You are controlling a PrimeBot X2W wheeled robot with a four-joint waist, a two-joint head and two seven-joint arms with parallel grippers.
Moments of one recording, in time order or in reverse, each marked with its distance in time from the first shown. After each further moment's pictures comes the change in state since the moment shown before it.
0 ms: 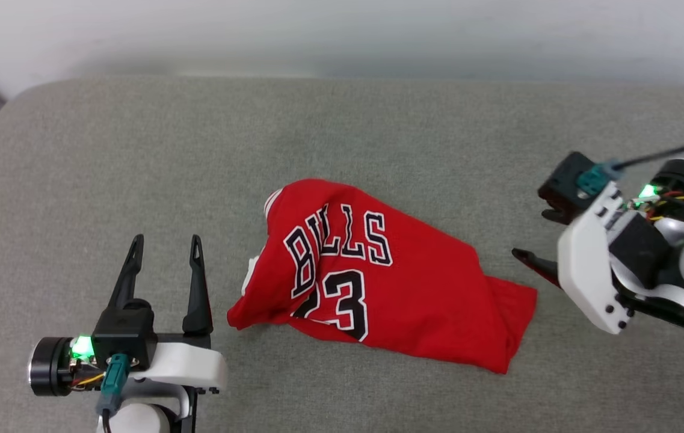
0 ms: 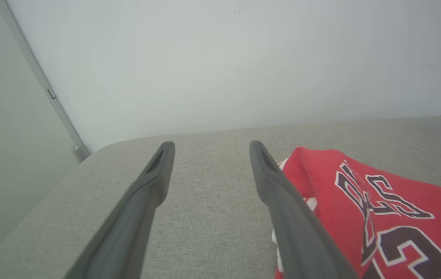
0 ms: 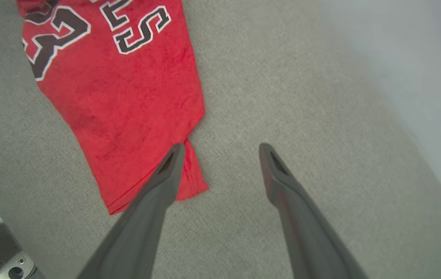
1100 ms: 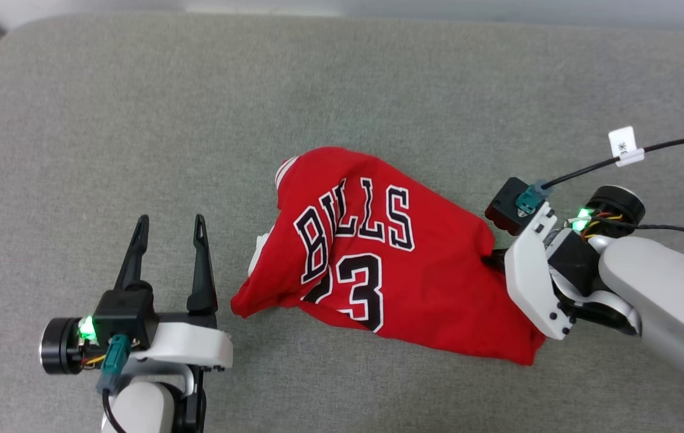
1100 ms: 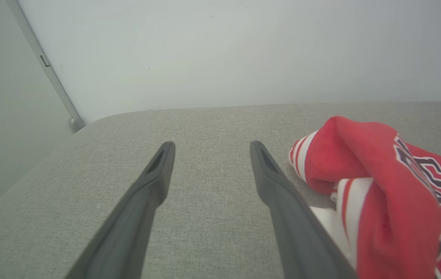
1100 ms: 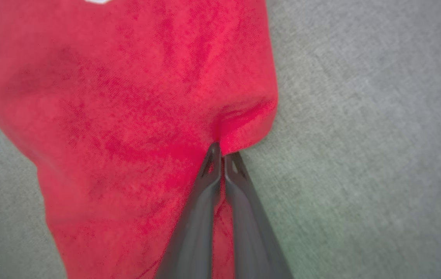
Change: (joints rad) left arm 0.018 -0.361 0.392 0.120 0.323 -0.385 0.000; right arm -0.188 0.158 0.389 0.362 0.154 -0.002 -0.211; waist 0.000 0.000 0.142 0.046
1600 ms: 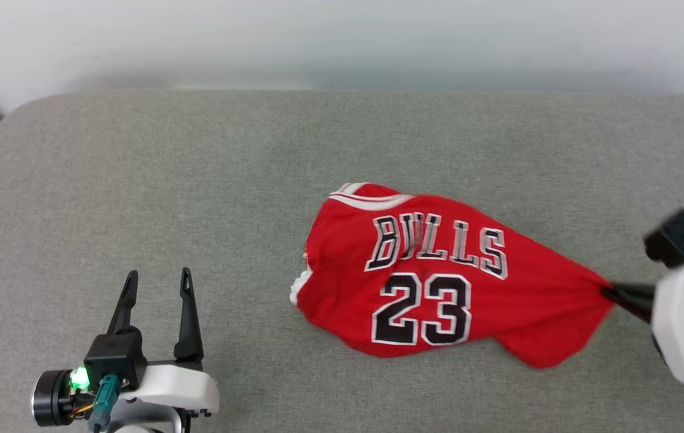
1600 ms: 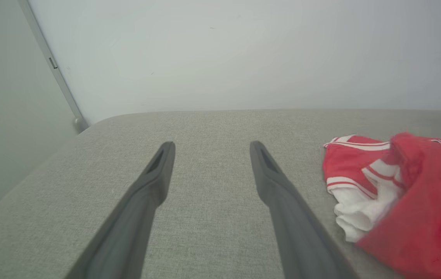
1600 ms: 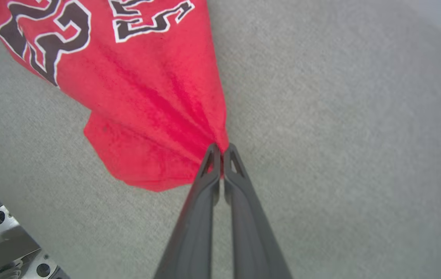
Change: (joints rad) left arm 0.120 -0.034 0.083 0.029 0.028 -0.046 0.000; right arm 0.161 -0.369 -0.048 -0.158 0.150 0.002 -0.212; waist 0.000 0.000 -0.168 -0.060
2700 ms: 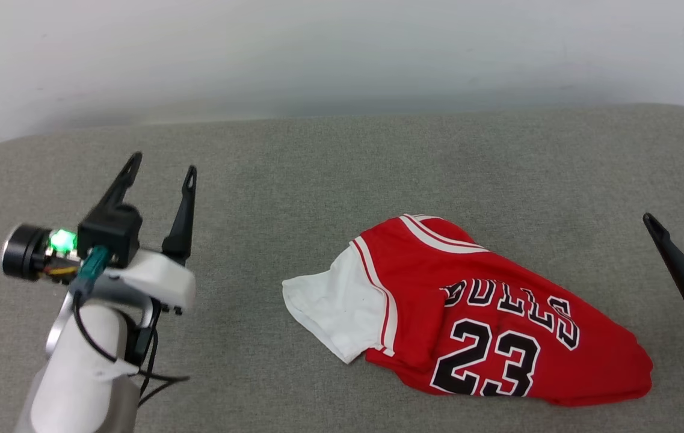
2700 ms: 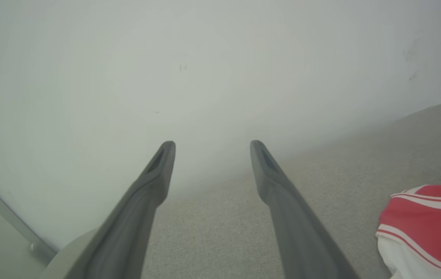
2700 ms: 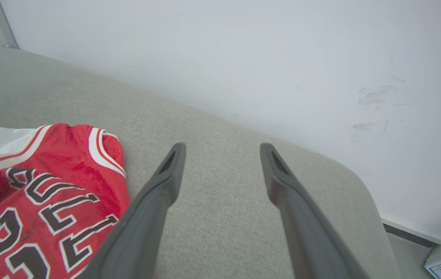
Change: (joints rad) left arm -0.319 0.145 -0.033 0.114 0.067 -0.201 0.081; right arm 0.417 0.164 -0.698 0.122 -0.379 0.000 -0.484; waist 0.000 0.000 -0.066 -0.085
